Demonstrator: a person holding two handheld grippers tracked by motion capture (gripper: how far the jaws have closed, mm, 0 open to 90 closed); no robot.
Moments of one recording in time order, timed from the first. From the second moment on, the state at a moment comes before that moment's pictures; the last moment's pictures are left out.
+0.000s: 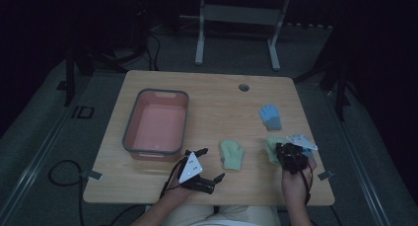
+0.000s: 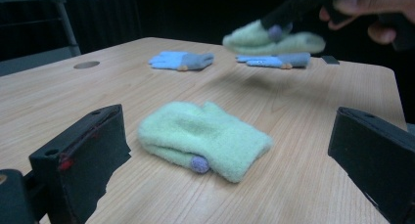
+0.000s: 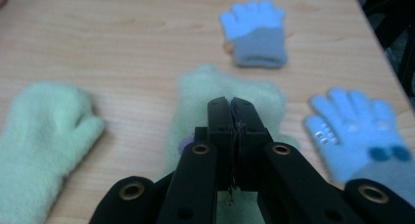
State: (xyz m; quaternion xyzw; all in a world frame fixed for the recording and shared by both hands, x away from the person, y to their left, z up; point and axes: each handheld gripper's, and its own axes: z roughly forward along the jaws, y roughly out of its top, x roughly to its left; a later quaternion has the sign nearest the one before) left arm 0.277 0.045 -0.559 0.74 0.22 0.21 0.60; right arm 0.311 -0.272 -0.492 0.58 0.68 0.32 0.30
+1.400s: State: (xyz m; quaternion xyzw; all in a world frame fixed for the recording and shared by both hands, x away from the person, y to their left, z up) left arm 0.277 0.045 -0.559 0.74 0.22 0.21 0.59; right arm 0.331 -0.309 -0.531 0.47 0.79 0.35 0.20
